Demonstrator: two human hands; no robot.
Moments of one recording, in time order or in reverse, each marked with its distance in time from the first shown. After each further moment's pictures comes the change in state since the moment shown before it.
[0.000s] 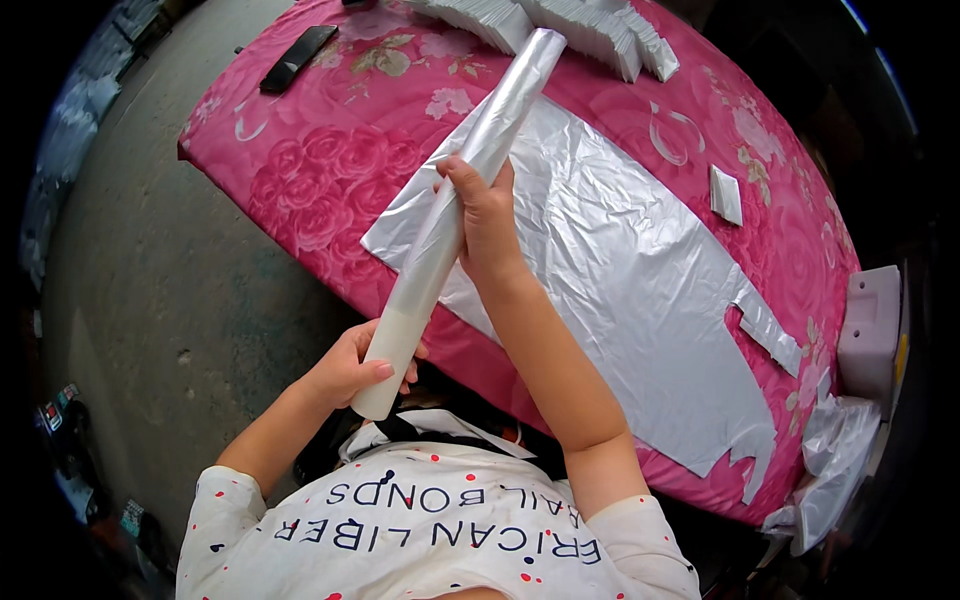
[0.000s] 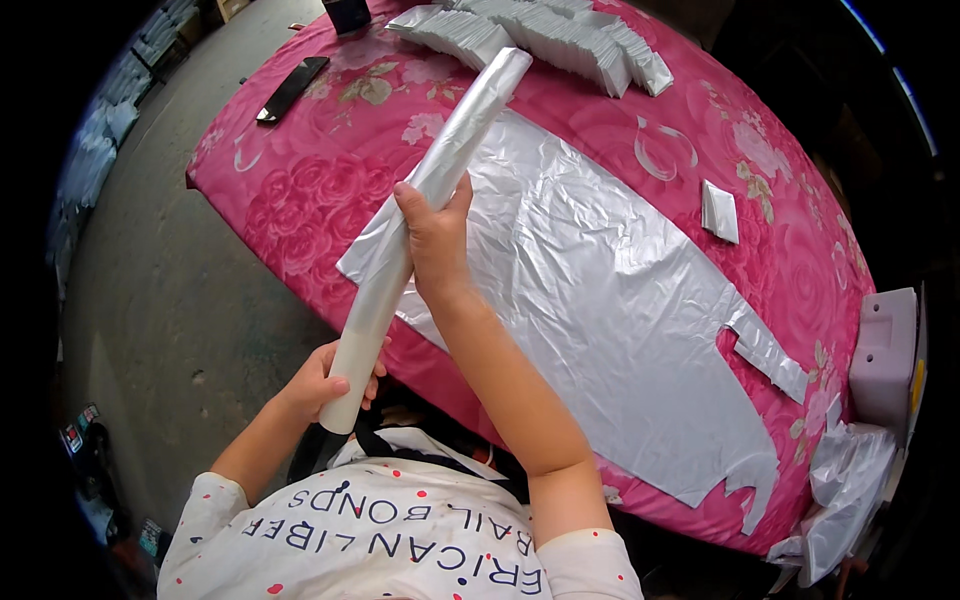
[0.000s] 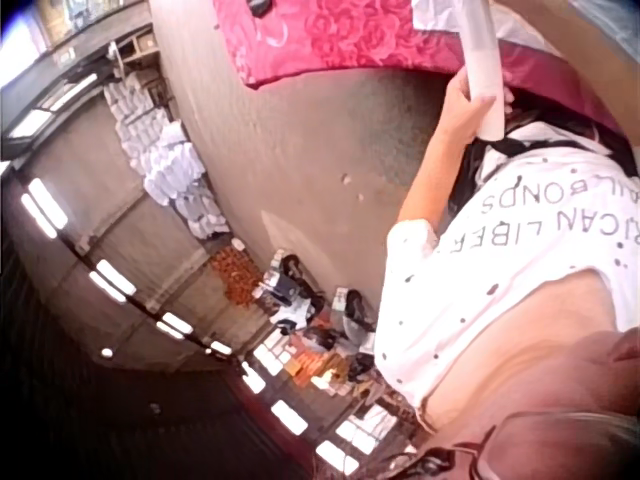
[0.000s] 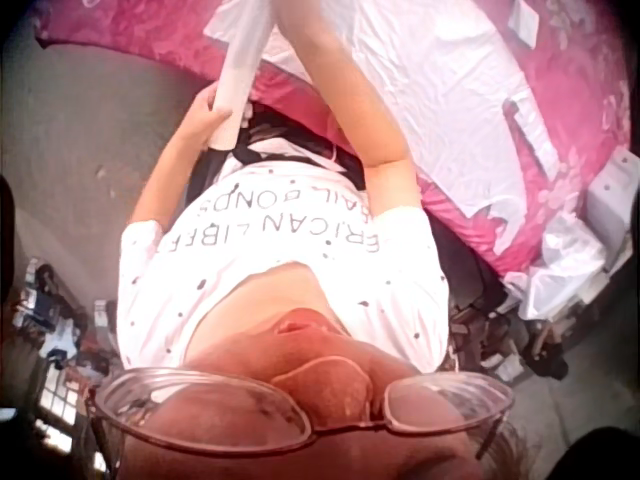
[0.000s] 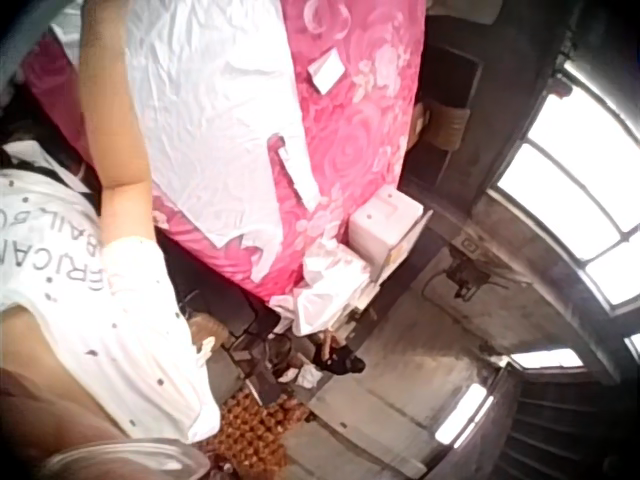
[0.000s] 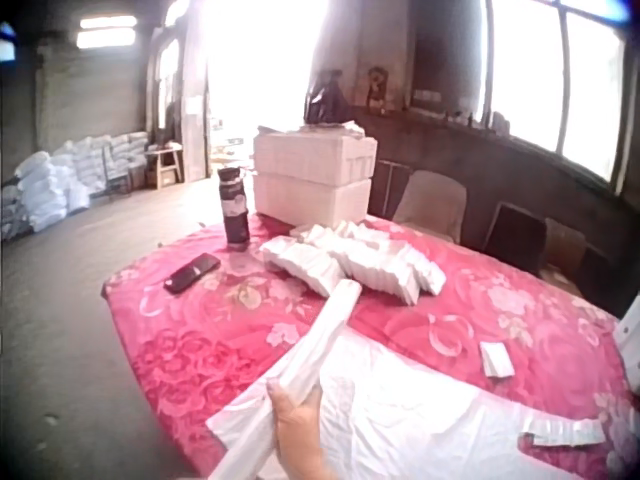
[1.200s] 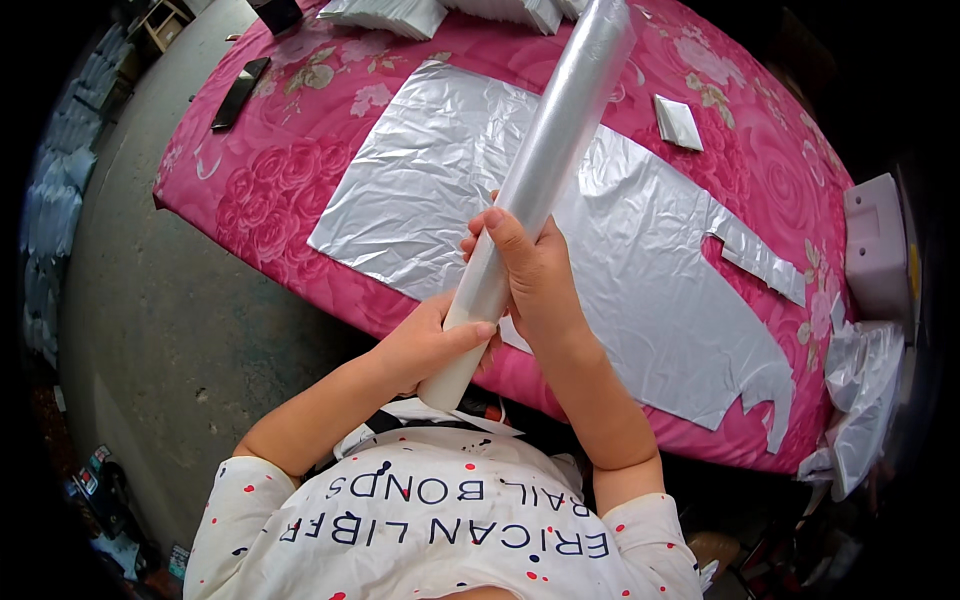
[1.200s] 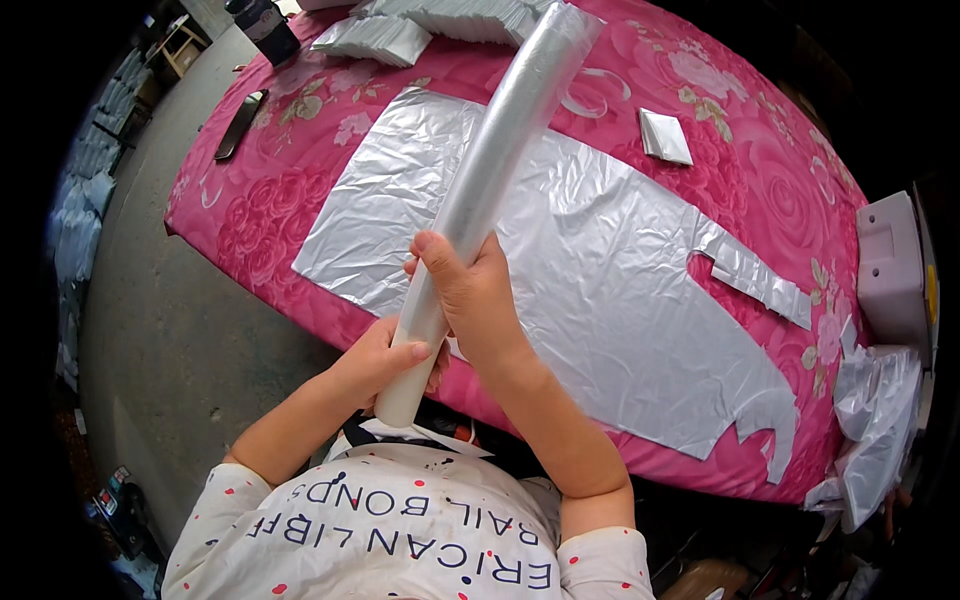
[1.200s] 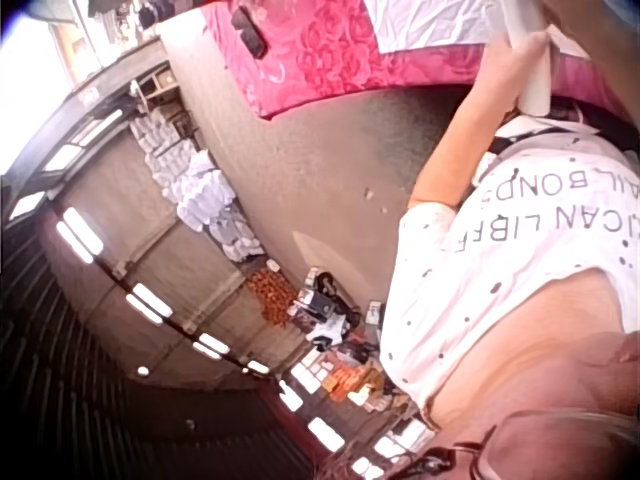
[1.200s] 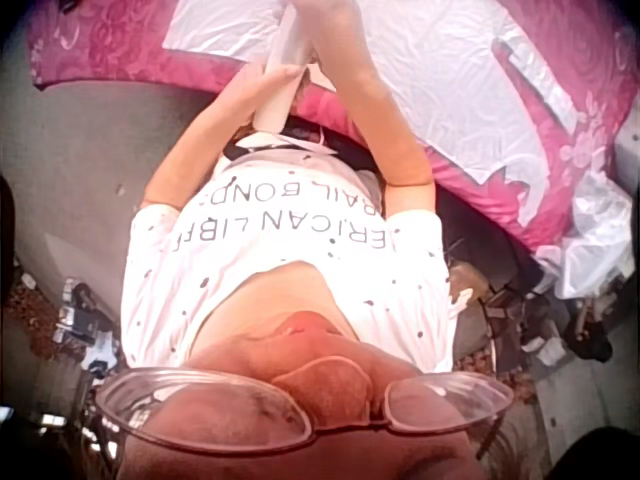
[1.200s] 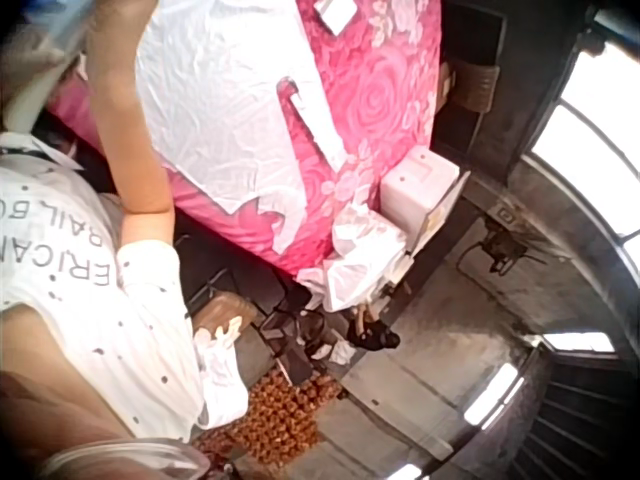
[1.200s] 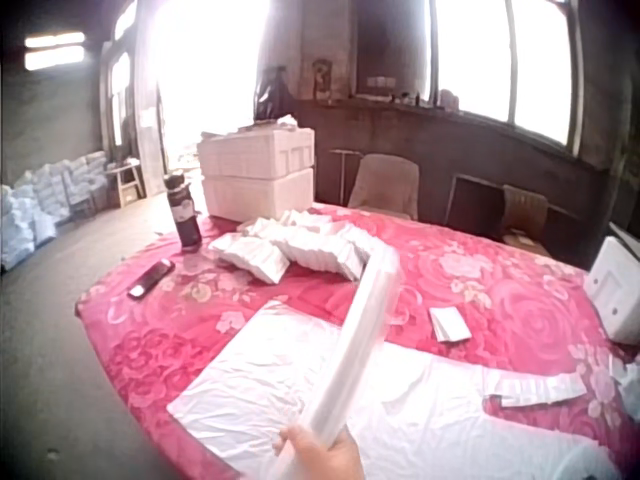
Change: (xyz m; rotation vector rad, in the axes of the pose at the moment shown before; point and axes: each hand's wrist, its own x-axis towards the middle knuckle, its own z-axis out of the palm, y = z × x) left_hand 0.066 0.003 0.119 0.169 -0.123 -0.164; right_hand -0.102 -0.084 -0.070 -0.010 0.090 0.082
